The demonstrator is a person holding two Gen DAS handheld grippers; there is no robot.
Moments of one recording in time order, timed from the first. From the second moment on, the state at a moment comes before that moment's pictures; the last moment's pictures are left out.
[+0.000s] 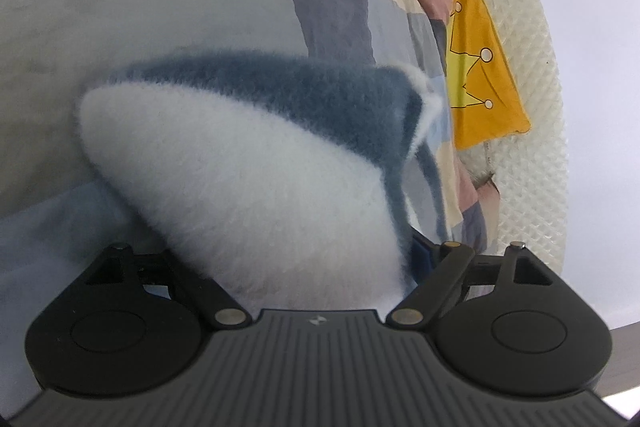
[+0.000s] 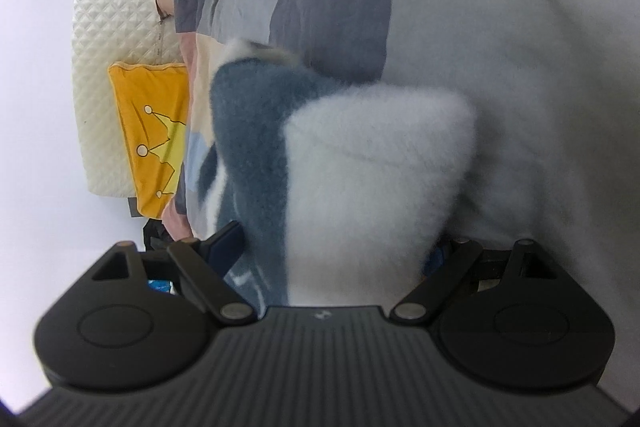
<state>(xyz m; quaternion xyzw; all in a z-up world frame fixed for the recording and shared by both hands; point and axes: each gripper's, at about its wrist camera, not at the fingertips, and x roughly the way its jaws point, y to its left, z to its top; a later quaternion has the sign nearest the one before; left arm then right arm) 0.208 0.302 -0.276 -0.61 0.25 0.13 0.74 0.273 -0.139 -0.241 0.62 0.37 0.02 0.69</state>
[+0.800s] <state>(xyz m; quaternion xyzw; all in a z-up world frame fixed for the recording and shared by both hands) 0.203 0.299 -0.224 -0.56 0.23 0.13 0.79 0.281 -0.144 -0.187 0.56 0.33 0.07 0.76</state>
